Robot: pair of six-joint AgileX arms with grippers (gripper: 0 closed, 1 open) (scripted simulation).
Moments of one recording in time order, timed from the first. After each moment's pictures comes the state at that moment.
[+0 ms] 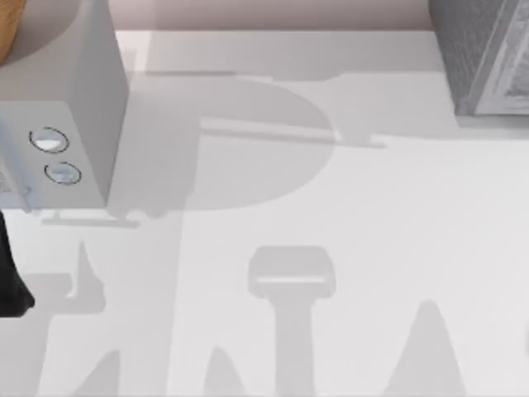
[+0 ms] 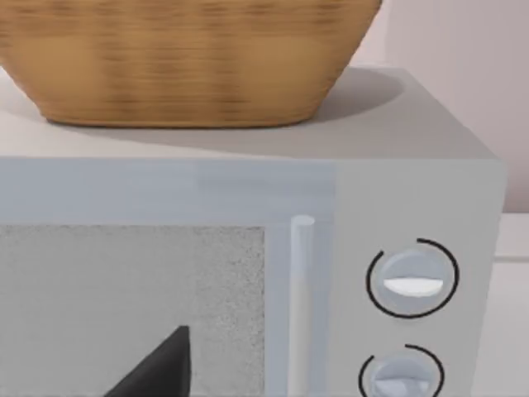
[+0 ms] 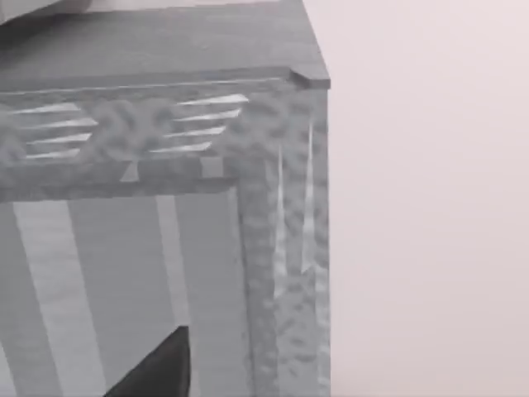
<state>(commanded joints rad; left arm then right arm) 0.00 0.00 0.00 0.00 0.00 0.00 -1.06 1.43 1.44 -0.05 -1.05 0.02</state>
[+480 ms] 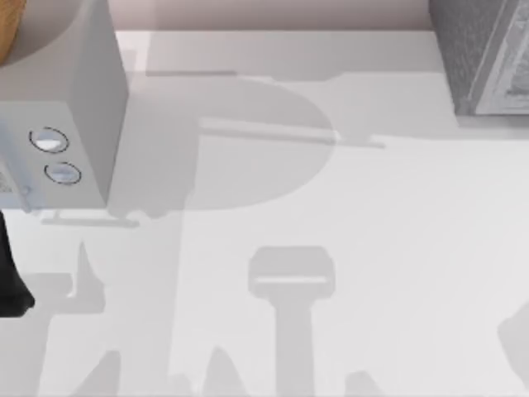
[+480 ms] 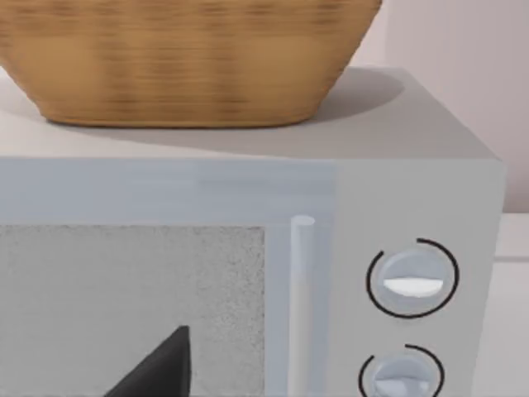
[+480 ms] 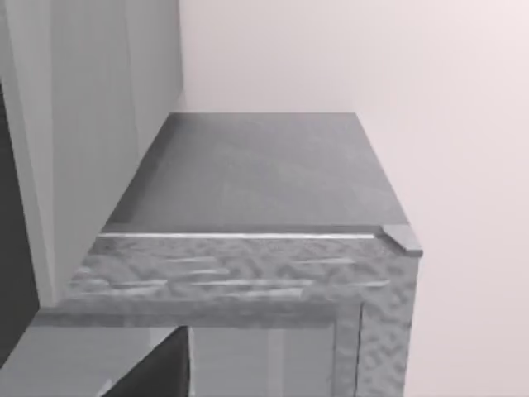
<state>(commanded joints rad) 0.00 0.00 0.00 0.00 0.00 0.00 -1.04 1.34 1.74 -0.39 -1.03 0.02</state>
